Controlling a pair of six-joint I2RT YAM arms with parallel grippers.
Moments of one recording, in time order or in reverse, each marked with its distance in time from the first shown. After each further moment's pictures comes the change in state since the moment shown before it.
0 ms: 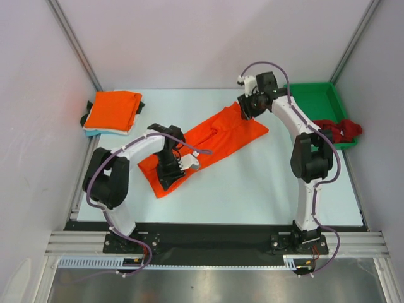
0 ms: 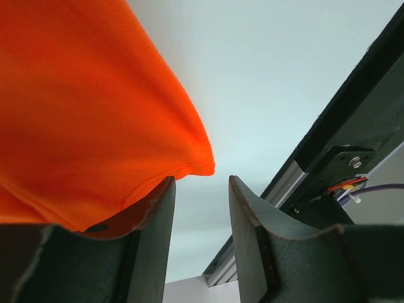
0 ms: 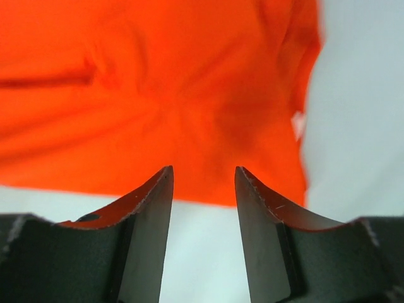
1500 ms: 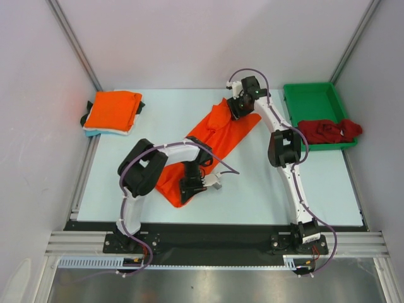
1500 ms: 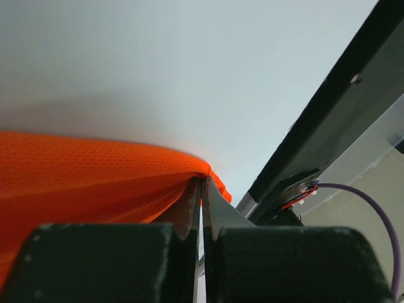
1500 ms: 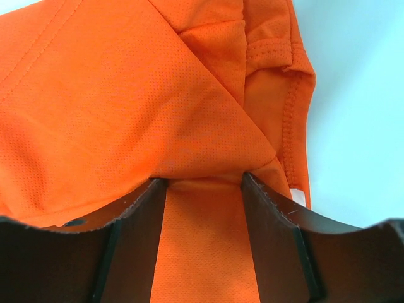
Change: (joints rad) left arm -0.251 0.296 0.080 -0.027 0.091 -0.110; right arm 0.013 0.619 0.670 -0.158 0.024 -0.011
